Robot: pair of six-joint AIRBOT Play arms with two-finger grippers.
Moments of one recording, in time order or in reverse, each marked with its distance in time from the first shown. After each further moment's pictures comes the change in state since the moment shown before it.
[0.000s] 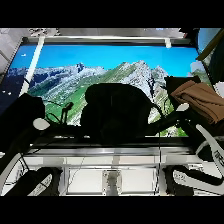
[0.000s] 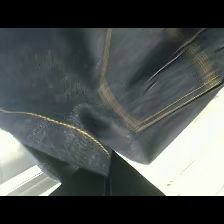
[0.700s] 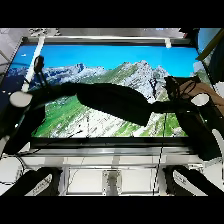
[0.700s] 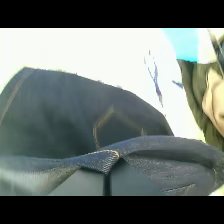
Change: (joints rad) left arm -0.005 -0.147 0.492 0.001 0.364 -0.120; right arm 0.001 0.216 0.159 -0.136 -0.463 0.337
